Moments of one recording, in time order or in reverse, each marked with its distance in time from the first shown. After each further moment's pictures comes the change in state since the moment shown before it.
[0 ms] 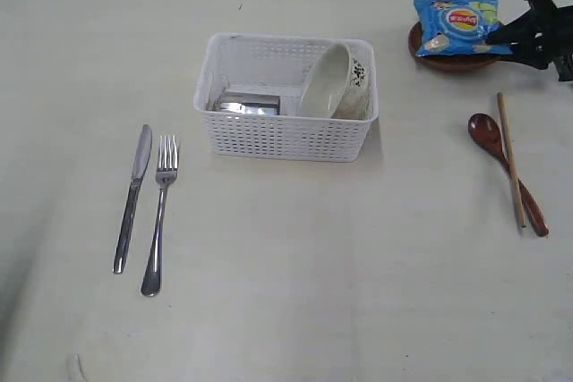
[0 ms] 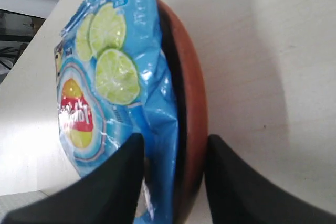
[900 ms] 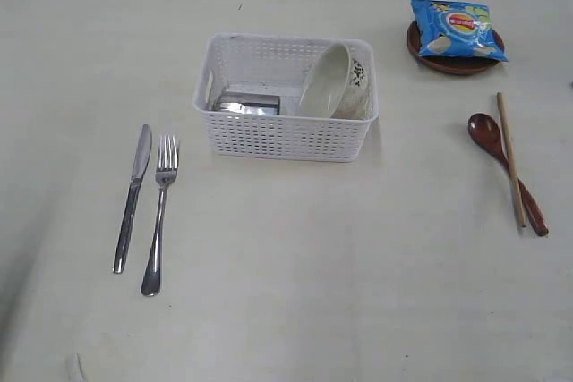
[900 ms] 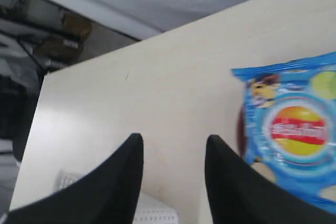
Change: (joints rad) left arm 0.000 0.000 0.000 0.000 0.000 0.000; right arm 0.084 -0.293 0.000 -0.012 0.063 0.046
